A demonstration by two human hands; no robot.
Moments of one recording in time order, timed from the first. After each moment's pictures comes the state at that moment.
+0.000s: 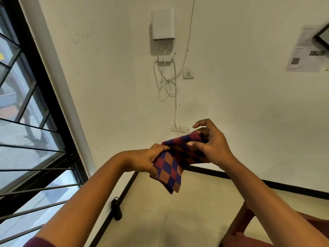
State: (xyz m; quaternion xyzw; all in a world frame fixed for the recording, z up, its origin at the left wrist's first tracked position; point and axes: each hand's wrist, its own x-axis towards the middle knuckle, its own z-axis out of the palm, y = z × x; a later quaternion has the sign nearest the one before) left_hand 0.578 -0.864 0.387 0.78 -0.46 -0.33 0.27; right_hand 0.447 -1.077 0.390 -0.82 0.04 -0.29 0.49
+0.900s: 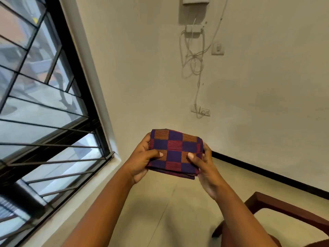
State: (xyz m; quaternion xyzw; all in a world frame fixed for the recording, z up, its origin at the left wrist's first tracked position) left_hand 0.515 -0.841 0.311 0.61 -0.16 -0.23 0.74; right_hand 0.434 -1.039 0.274 -0.58 0.08 -0.06 0.81
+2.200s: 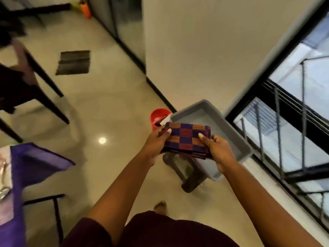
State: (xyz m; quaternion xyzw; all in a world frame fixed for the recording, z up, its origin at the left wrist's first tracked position) left_hand -0.015 -0.408 0.140 0.28 0.54 0.45 0.65; right_hand 0.188 -0.400 0.168 -0.65 -0.36 0.58 0.35
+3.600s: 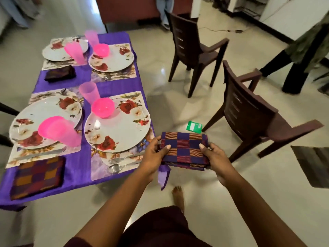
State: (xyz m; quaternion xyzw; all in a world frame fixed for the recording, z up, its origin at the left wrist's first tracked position) left_hand -0.487 -0.415 0.119 -0.25 0.58 0.78 -0.01; right_hand -0.559 -0.218 0.140 -0.05 -0.72 0.63 -0.28
